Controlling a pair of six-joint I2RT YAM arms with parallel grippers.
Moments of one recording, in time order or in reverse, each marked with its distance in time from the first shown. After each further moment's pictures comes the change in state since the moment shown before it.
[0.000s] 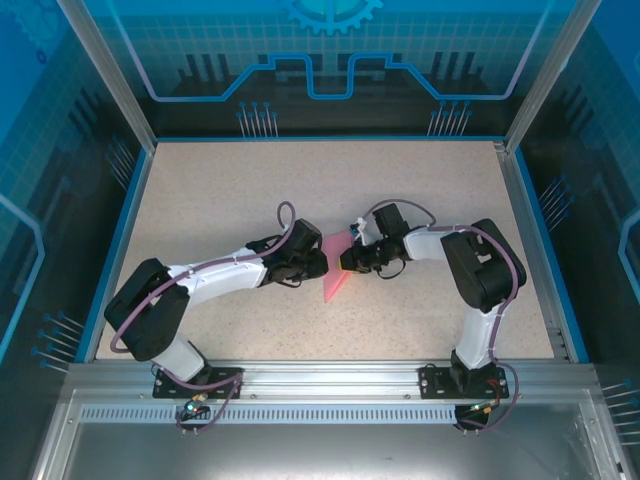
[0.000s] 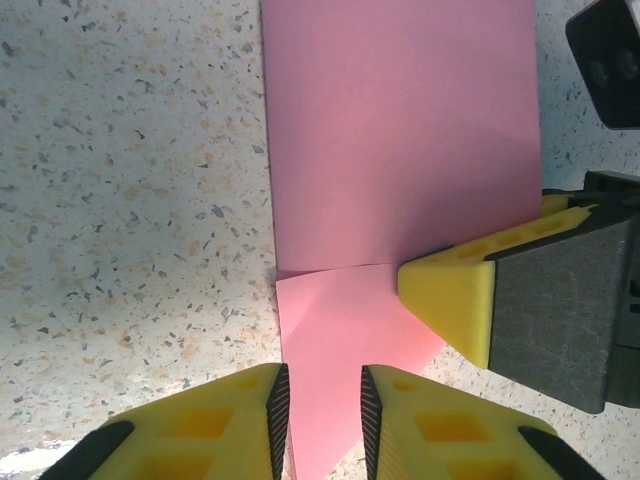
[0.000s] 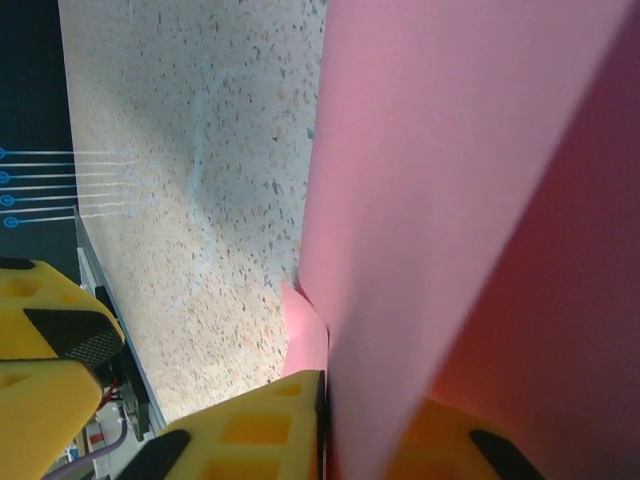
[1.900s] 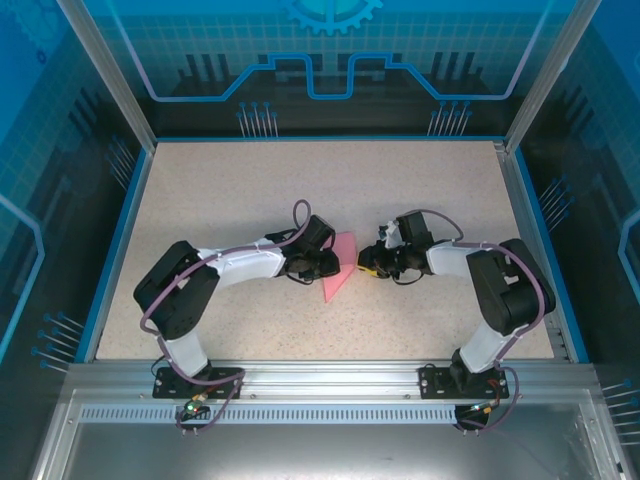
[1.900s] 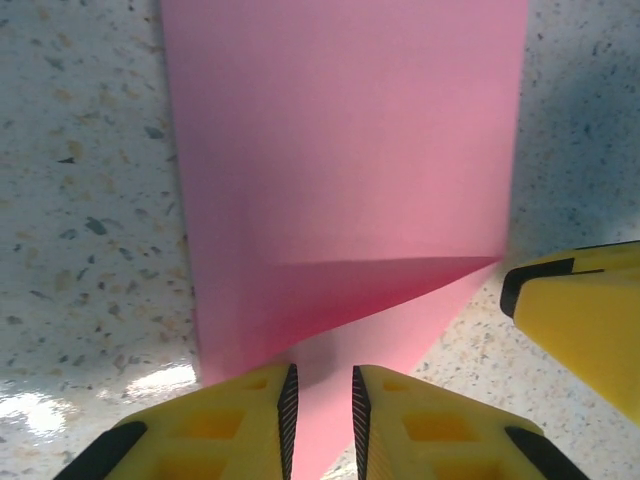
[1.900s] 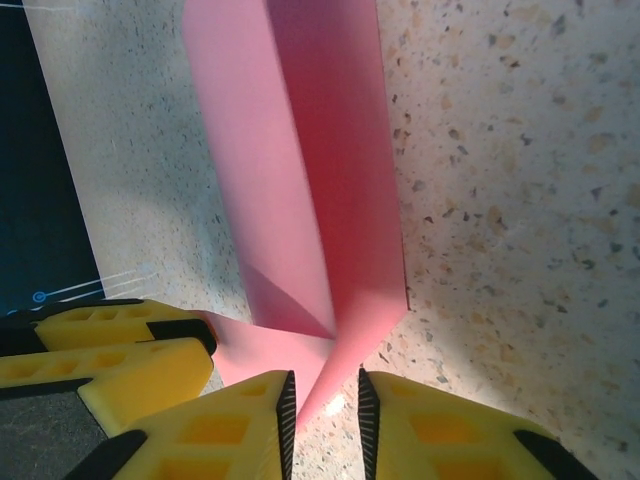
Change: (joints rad) left arm 0.000 0.182 0.120 -0.004 0.108 -0.007; right arm -0.094 -0.196 -0.209 0.098 0.106 0.289
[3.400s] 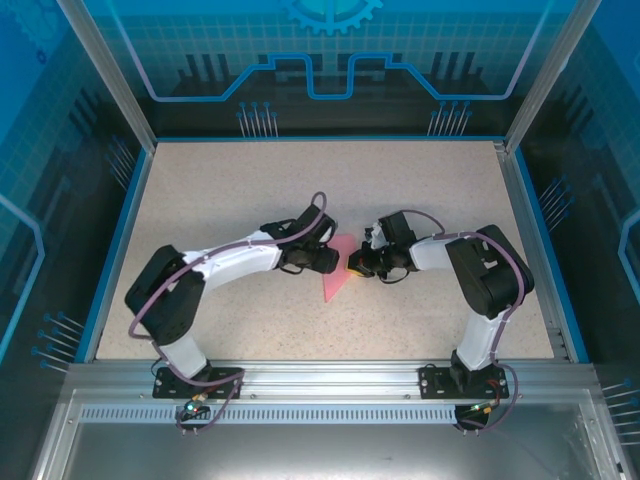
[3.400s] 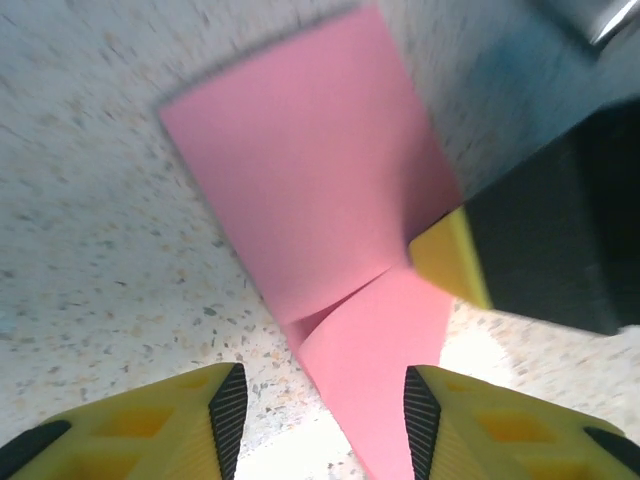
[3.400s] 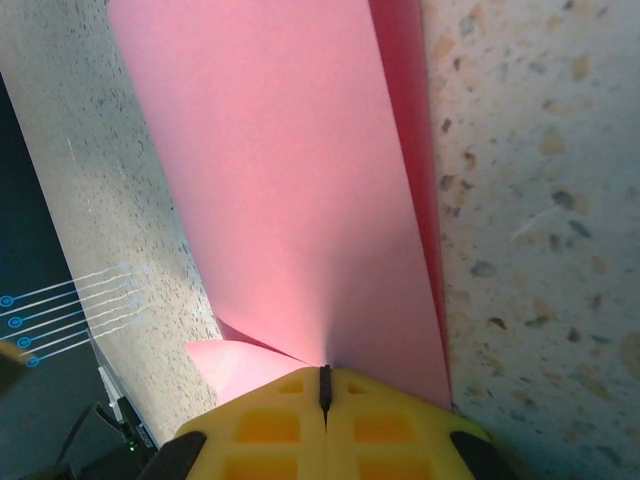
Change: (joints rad) left arm 0.006 -0.082 0.093 -0.168 -0.128 0.504; right arm 0.082 0.139 0.081 0.045 0.041 0.043
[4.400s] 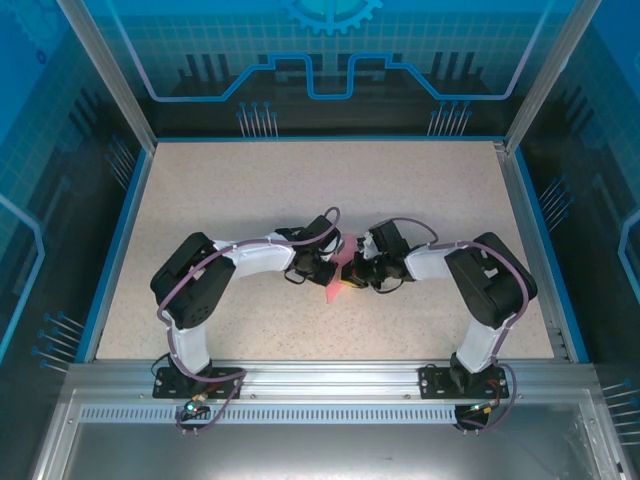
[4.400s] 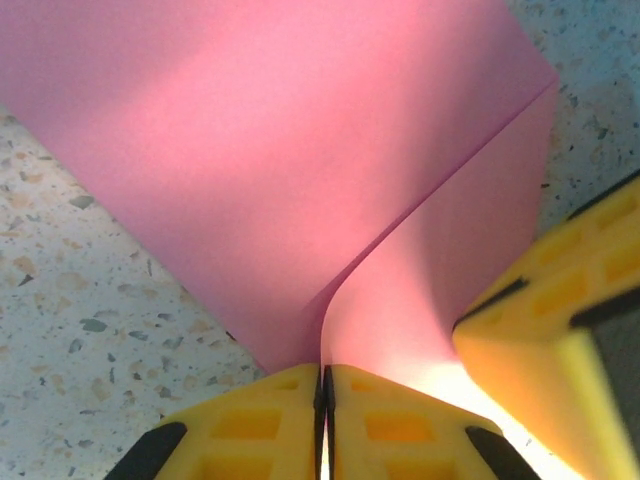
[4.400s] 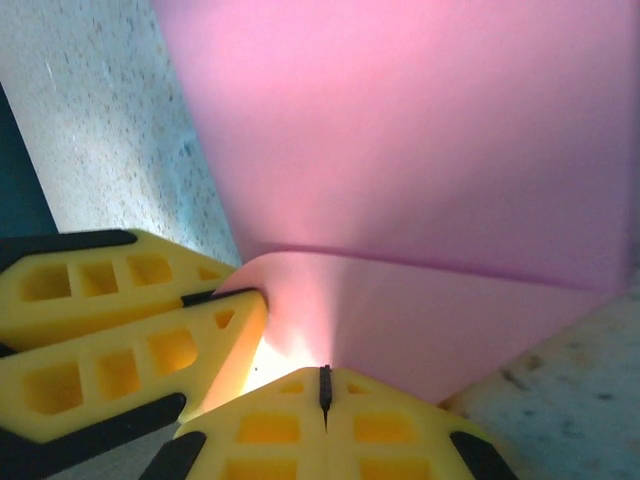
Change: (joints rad) left arm 0.001 0.190 -0.008 0.023 0.117 0.136; right arm 0.084 -0.059 -0.054 -0.003 0.024 0.062
